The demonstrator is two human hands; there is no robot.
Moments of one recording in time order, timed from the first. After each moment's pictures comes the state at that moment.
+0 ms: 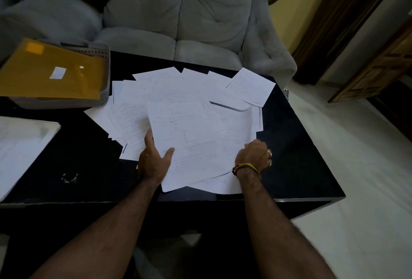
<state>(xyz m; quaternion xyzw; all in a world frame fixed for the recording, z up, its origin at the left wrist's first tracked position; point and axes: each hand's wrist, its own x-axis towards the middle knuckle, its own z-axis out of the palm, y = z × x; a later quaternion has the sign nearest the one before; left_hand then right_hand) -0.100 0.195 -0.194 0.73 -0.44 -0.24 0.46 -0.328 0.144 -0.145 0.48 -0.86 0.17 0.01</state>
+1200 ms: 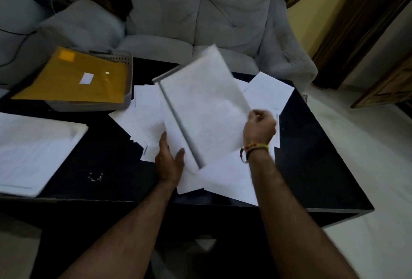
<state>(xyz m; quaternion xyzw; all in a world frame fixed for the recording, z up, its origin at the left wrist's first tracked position) -0.089 0.195 -0.195 0.71 -0.37 -0.28 0.53 -0.267 0.113 -0.074 0.42 -0.69 0.55 -0.19</state>
